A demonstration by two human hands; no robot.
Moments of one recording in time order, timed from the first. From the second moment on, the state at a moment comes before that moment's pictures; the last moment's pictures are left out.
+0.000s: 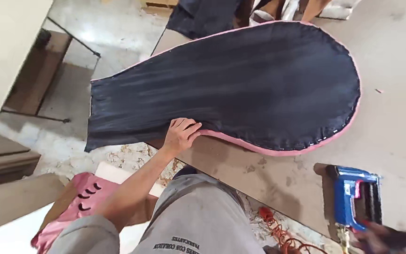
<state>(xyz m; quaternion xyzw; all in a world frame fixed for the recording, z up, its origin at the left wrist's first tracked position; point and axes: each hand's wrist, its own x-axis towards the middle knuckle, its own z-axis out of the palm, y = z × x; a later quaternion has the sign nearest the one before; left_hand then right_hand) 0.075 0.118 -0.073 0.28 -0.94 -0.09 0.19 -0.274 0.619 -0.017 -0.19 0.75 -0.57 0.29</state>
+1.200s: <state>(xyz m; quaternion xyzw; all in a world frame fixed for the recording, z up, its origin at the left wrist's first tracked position) 0.047 0.094 -0.046 -0.06 -0.97 0.01 0.24 0.023 0.304 -0.126 -0.10 0.23 -0.79 0.56</state>
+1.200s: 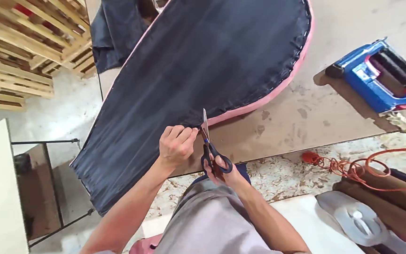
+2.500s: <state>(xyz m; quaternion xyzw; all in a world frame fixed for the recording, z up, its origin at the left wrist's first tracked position) 0.118 0.106 -0.029 -0.01 -0.97 -0.12 0.21 -0.024 0.474 -0.061 -0.12 0.75 -0.57 0.32</state>
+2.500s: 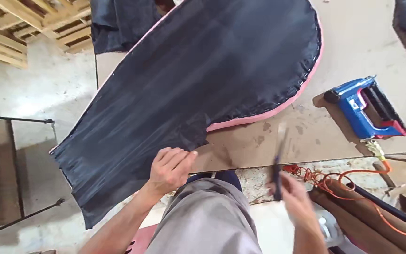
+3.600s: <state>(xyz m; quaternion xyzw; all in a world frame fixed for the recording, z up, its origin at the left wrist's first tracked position) 0.066 0.084 -0.053 0.13 -0.96 -0.20 0.12 -0.153 0.229 -0.037 -0.61 0.72 -0.24 0.22</state>
